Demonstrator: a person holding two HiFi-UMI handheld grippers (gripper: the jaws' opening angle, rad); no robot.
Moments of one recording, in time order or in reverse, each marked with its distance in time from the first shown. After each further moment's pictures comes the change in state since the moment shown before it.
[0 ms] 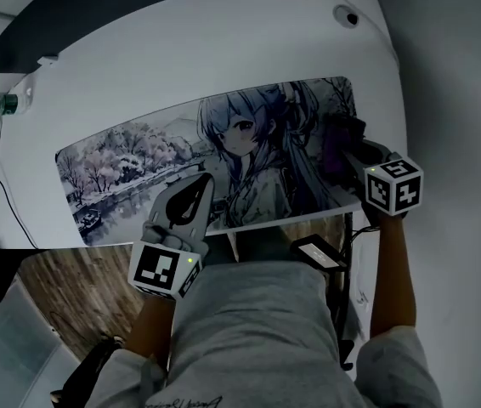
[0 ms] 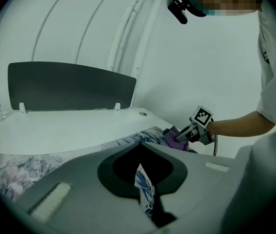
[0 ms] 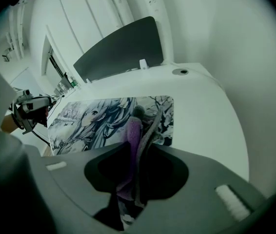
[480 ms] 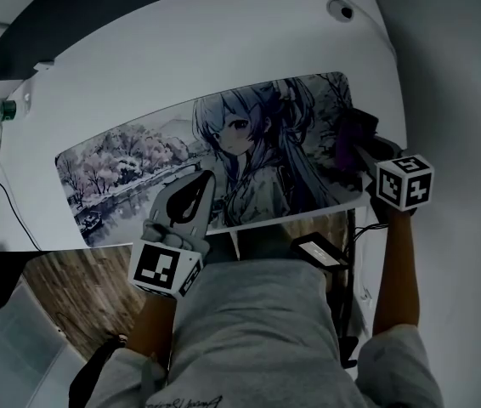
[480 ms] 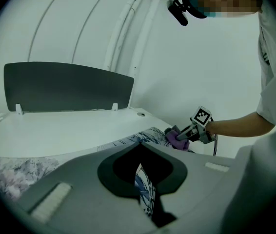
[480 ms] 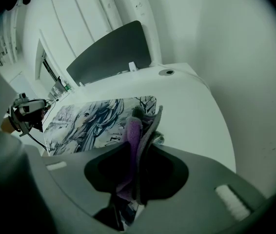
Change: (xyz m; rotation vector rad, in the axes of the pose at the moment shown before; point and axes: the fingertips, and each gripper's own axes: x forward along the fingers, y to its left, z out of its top) left arm 0.010 -0.007 0.006 0.007 0.008 -0.017; right arm -0.014 -0.033 -0.004 0.061 -0.016 -0.045
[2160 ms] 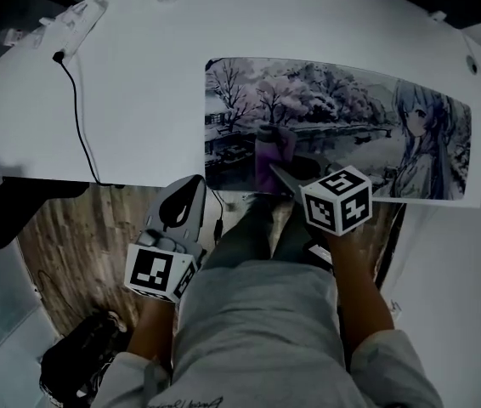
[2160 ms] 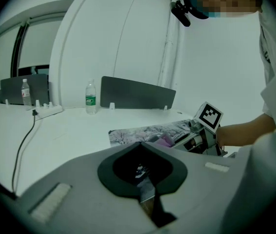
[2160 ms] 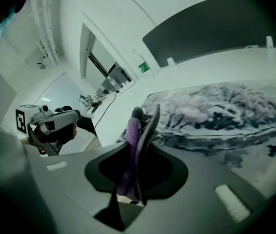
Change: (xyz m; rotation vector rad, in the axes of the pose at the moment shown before) left arm -0.361 0.254 -0.144 -0.088 -0.069 0.283; right arm 0.161 0.606 -0.023 -0.150 0.011 0.485
